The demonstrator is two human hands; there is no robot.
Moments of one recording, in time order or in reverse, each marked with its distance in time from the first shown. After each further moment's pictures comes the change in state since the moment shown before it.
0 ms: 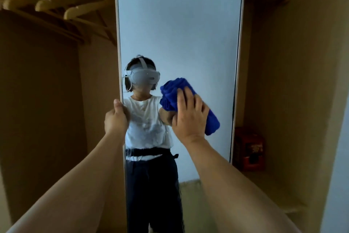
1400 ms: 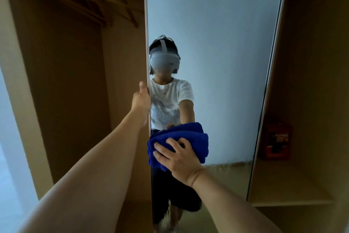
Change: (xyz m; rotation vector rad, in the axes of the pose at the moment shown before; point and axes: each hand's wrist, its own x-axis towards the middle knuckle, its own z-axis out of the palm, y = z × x) left_hand 0.016 -0.003 -0.006 0.005 -0.151 -0.109; right_hand -0.134 -0.058 0.039 0.081 -0.257 -0.750
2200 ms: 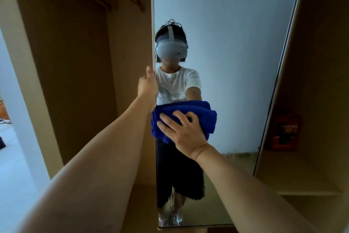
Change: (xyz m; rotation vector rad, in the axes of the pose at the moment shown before) left_hand -0.003 -0.001 0.005 0.006 0.052 0.063; right_hand 0.022 0.018 -0.007 -0.005 0.207 0.079
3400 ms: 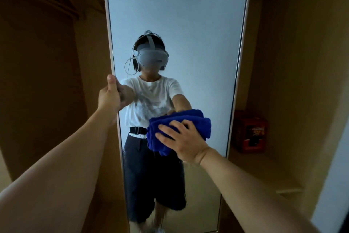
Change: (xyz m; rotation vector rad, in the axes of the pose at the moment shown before) left_hand 0.011 -0.009 0.010 -0.042 0.156 -0.042; right_hand -0.058 0.079 -0.025 -0.027 -0.167 -0.099
